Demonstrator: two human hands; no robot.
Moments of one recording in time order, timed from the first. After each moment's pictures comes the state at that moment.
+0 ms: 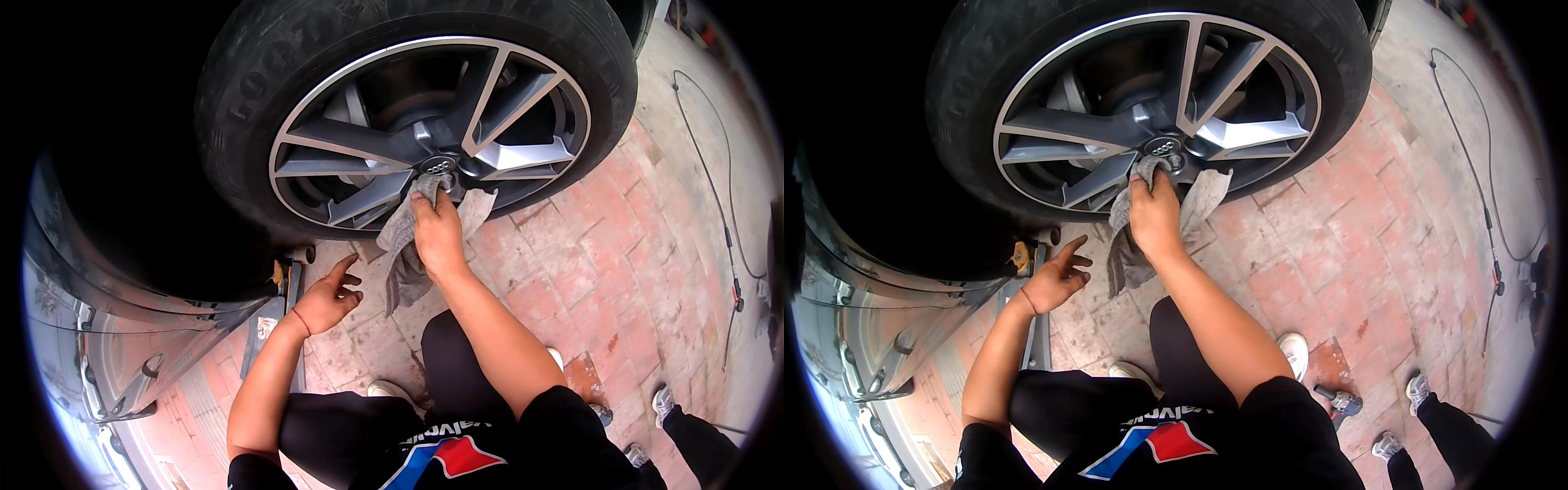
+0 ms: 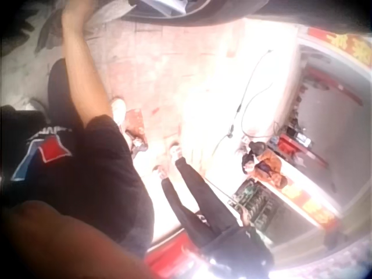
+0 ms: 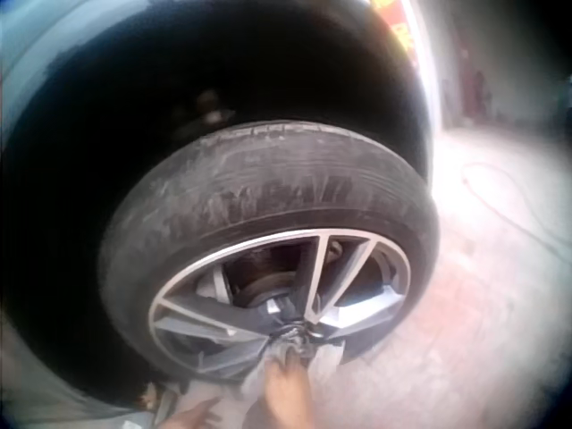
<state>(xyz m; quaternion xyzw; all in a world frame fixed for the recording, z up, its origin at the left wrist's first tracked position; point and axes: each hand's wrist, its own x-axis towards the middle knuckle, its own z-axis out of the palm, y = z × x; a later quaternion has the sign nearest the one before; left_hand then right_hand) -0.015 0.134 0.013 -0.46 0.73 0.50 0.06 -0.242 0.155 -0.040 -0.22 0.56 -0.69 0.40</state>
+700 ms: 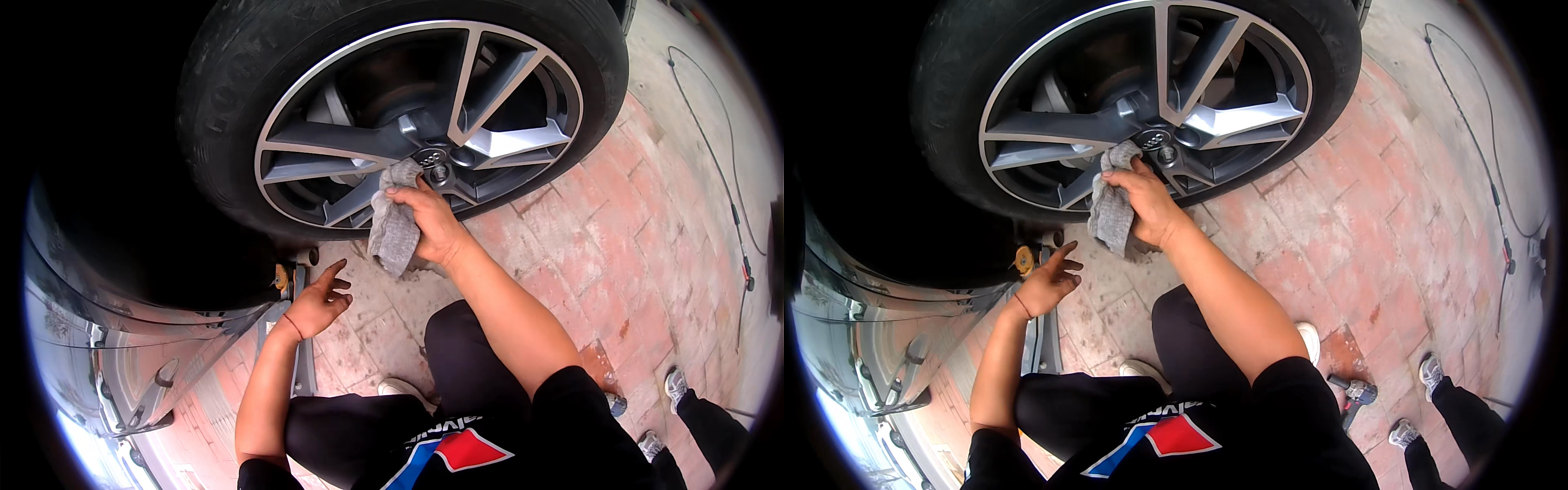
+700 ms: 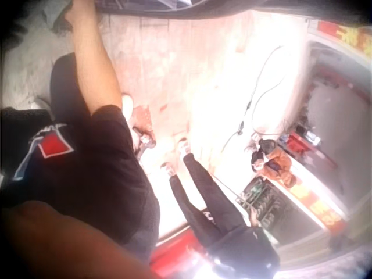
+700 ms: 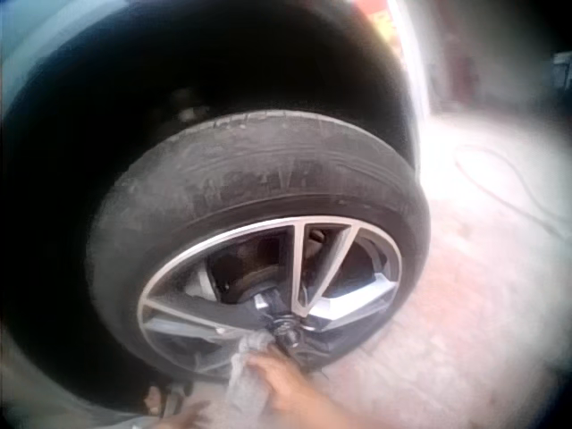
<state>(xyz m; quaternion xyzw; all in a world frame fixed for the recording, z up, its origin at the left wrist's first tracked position) 0.002 0.127 0.007 -0.46 0.73 0.50 0.07 -0.265 0.145 -0.045 -0.15 0.26 -0.70 0.64</state>
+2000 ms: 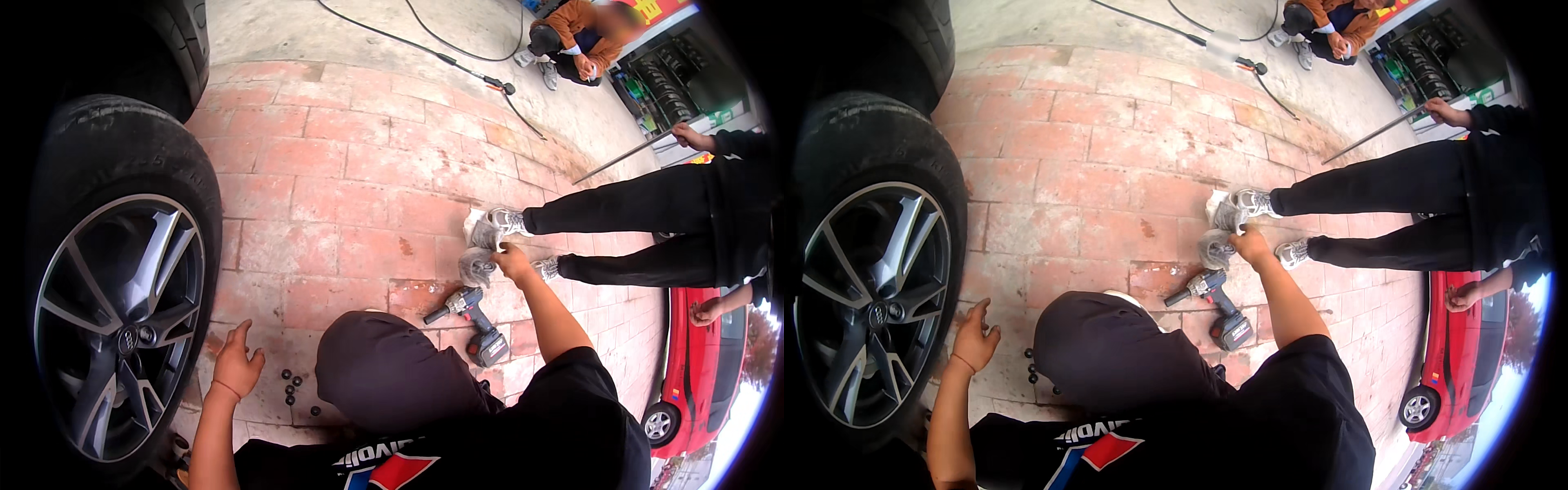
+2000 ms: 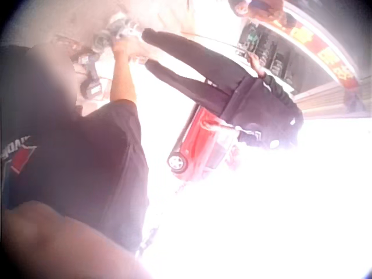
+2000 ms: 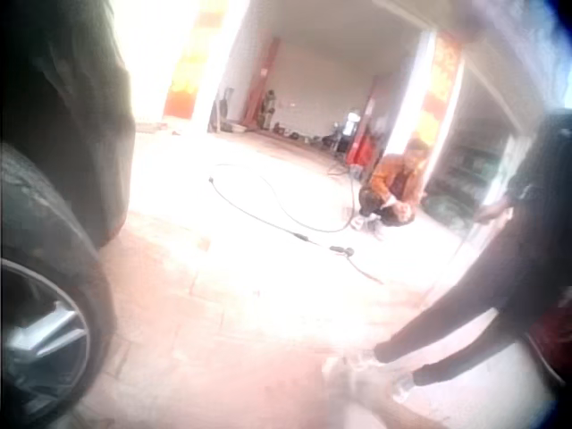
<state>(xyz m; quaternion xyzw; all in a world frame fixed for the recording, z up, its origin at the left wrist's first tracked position) -0.280 0.230 -0.088 -0.09 0.89 0.40 0.20 -0.511 0.872 -0.090 0.19 0.95 -0.16 0.17</state>
